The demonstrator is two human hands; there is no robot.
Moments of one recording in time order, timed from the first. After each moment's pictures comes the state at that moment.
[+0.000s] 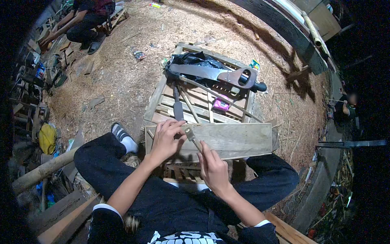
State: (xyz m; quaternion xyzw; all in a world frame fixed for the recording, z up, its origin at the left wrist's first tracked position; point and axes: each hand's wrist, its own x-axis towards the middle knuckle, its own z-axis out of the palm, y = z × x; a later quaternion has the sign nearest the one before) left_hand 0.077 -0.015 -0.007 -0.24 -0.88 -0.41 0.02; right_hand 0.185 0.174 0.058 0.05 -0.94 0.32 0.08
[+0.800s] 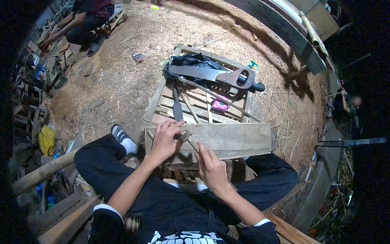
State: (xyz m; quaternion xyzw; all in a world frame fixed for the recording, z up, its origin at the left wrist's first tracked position) left_hand 0.076 -0.015 -0.007 -0.24 -0.88 -0.41 0.02; right_hand 0.189 0.174 0.055 0.05 -0.96 0.28 0.05
